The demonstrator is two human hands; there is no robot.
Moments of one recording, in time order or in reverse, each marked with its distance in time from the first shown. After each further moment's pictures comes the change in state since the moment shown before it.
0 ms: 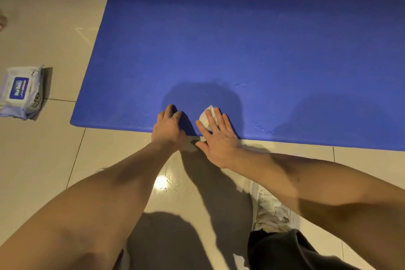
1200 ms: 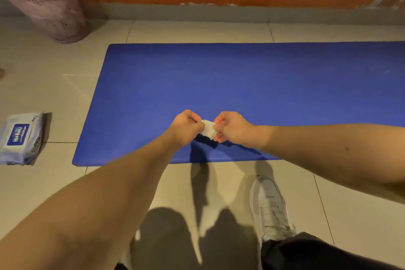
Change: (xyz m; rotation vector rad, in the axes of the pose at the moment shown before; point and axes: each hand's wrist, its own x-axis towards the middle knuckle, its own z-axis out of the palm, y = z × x) left_hand -0.004 0.067 -0.110 -0.727 -0.141 0.083; right_hand -0.009 0.035 -0.161 1.105 0.053 0.423
